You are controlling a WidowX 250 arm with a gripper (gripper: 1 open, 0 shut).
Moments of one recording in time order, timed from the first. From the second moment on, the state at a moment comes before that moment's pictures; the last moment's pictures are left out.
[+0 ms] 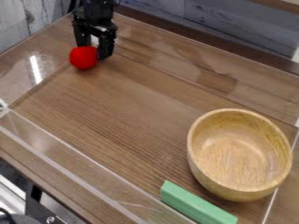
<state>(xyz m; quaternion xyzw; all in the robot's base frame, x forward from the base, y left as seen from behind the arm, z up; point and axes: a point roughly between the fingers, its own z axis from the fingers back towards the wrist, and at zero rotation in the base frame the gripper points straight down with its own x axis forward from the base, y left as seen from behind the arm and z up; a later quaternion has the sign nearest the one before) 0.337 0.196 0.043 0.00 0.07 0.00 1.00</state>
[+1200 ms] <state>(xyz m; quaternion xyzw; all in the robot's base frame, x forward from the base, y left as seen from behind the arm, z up) 0.356 0.168 0.051 -0.03 0.07 0.12 0.99</state>
